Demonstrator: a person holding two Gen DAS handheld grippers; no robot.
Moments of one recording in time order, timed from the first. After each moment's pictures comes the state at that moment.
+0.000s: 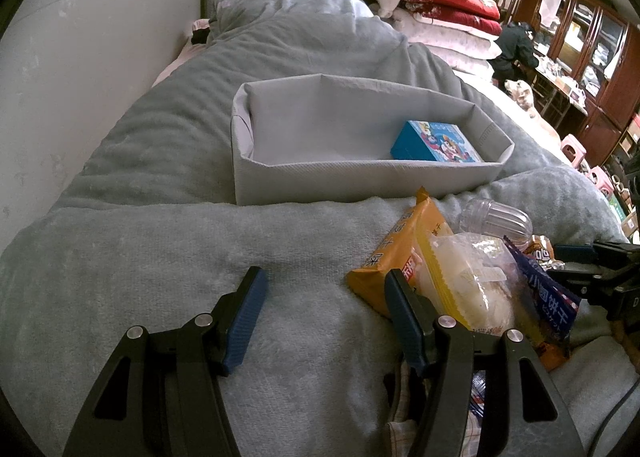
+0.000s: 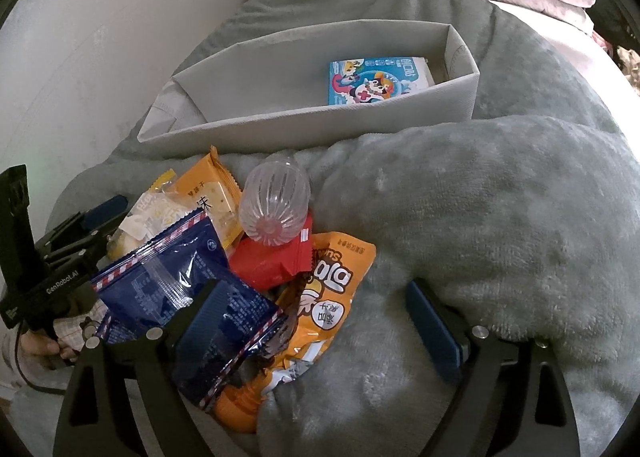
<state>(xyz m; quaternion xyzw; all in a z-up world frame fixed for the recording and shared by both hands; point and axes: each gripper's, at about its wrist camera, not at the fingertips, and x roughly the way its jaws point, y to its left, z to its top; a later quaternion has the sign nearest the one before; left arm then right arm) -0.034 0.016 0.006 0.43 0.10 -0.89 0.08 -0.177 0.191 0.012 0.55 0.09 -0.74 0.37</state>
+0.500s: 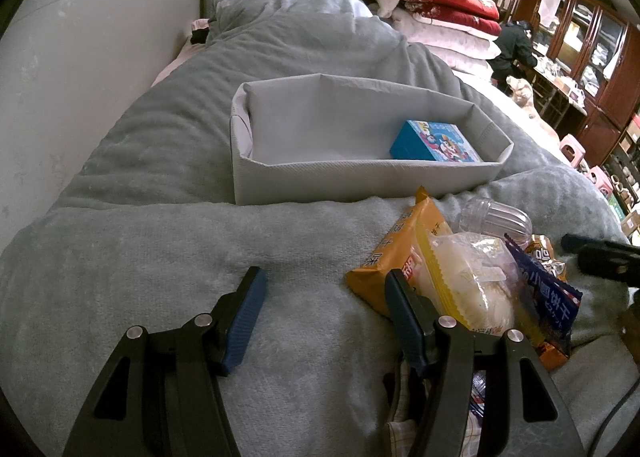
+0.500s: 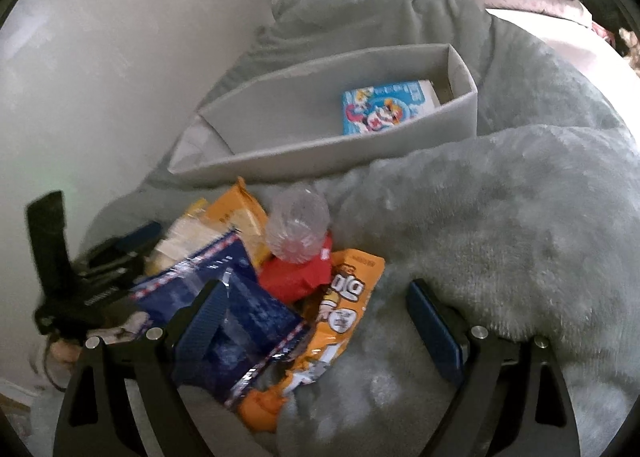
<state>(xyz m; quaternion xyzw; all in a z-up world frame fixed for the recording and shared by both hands) -0.034 0.016 0.006 0.43 0.10 -0.89 0.08 -0.176 0.204 0.026 0.51 0.01 -0.75 0.42</state>
